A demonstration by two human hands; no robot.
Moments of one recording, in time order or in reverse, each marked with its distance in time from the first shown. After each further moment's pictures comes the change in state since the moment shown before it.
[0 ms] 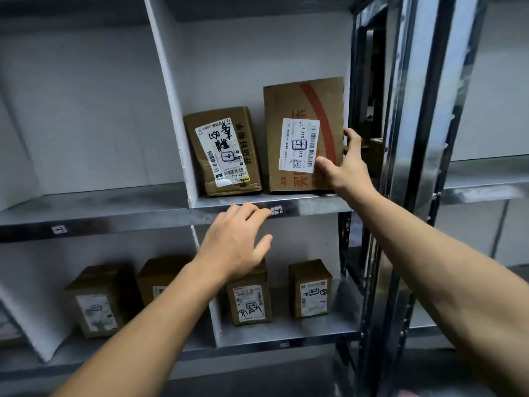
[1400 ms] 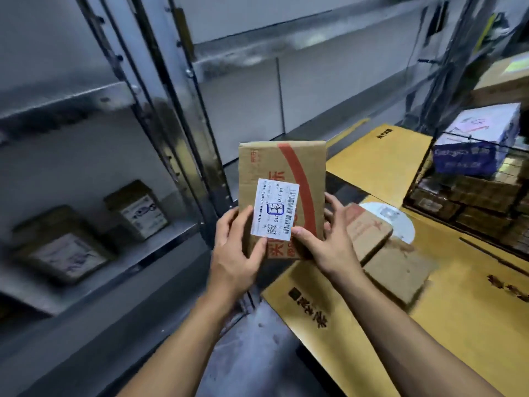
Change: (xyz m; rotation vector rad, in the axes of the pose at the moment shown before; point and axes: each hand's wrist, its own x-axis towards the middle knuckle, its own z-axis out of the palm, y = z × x) left_hand -0.131 0.309 0.127 -1.039 -0.177 0.067; right_hand -0.409 0.086 -0.217 -0.048 0.402 0.548
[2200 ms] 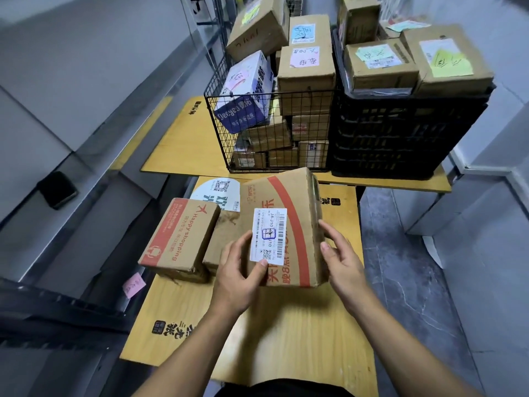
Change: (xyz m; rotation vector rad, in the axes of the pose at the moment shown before) left_hand -0.072 0.116 0.251 -0.275 -0.752 0.062; right_hand -0.169 0.091 -0.256 0.066 0.646 0.352
